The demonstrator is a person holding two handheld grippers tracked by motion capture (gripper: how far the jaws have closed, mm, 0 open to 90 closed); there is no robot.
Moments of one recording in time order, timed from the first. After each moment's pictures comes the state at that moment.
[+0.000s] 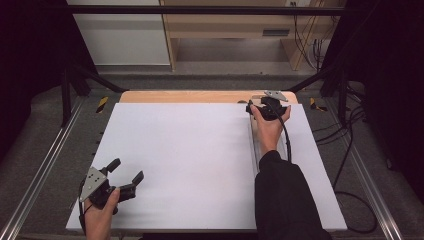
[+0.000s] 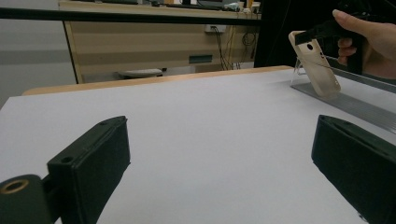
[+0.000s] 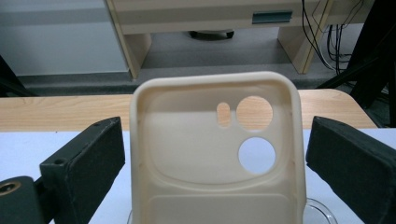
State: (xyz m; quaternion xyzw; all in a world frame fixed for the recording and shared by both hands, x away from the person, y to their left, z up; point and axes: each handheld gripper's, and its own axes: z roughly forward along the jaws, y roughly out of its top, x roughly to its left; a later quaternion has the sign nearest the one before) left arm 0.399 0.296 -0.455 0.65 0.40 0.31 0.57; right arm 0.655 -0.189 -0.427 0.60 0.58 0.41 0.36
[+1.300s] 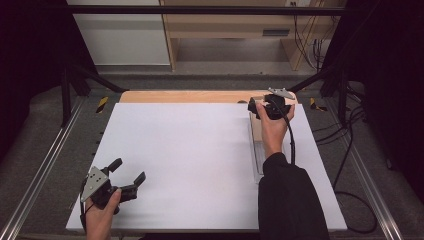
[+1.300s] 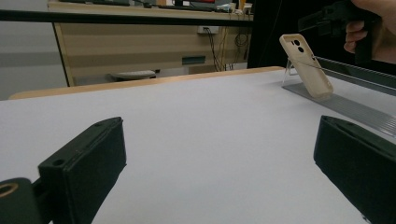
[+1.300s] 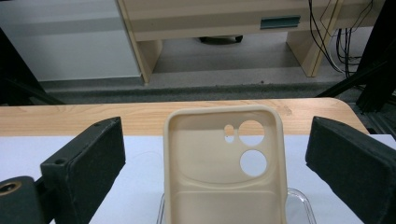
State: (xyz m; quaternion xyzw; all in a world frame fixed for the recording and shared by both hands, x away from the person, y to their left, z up) left arm 0.400 0.293 -0.455 0.65 0.39 0.31 0.58; right arm 0.631 -0.190 -0.395 0.59 0.59 0.43 0.35
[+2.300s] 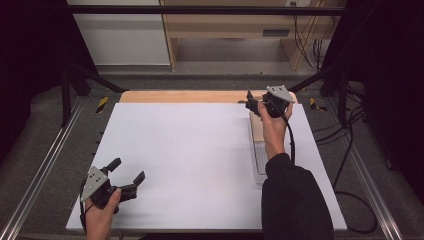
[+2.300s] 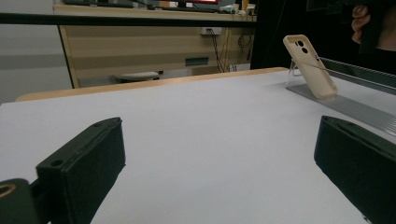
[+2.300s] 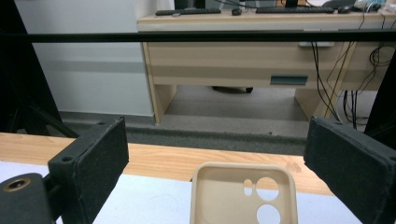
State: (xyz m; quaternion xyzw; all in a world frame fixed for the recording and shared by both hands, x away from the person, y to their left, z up) left arm 0.400 0.293 -0.454 0.65 0.39 0.31 0.57; right arm 0.616 -0.181 -0.376 0.51 0.57 0.49 0.41
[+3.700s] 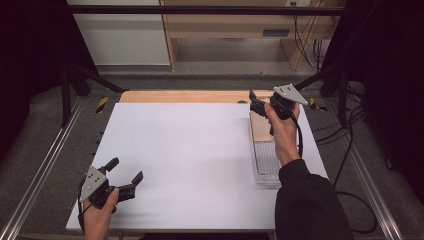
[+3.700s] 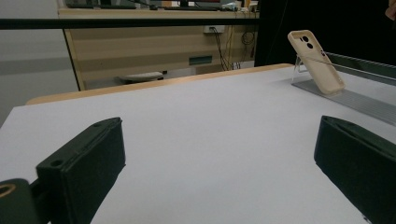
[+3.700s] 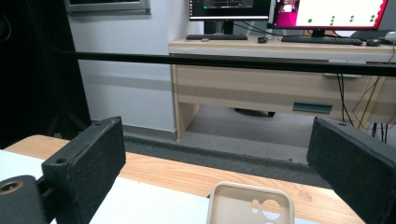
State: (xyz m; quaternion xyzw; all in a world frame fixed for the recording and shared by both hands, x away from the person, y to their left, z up) left arm 0.400 0.297 -0.454 0.66 0.38 0.32 0.56; right arm 0.584 -0.191 -0.347 0.45 0.59 0.54 0.40
